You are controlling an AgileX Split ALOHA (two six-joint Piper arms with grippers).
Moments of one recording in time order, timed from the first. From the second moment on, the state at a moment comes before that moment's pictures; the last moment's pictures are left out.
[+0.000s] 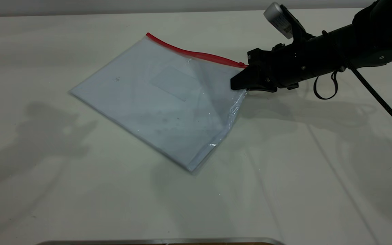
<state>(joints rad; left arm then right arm) 0.00 1.50 -0.86 -1.03 0.51 1.02 0.18 2.56 -1.31 1.78 0.79 -1.63</state>
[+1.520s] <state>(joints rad) -0.35 2.61 -2.01 -1.03 1.06 1.20 0.25 2.37 -1.42 1.22 0.88 -1.45</state>
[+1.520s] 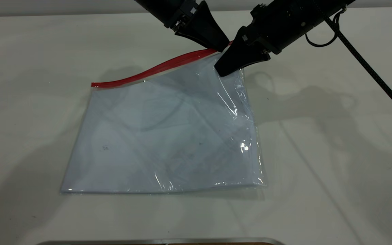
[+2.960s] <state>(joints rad) -0.31 2.61 -2.08 -1.04 1.15 1.19 0.25 2.37 -1.42 1.25 0.88 -1.53</state>
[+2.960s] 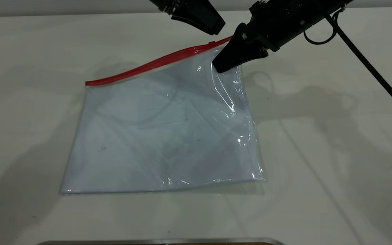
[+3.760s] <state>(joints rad) -0.30 2.61 -2.08 -1.05 1.17 1.19 0.25 2.35 -1.42 1.27 0.84 -1.66</state>
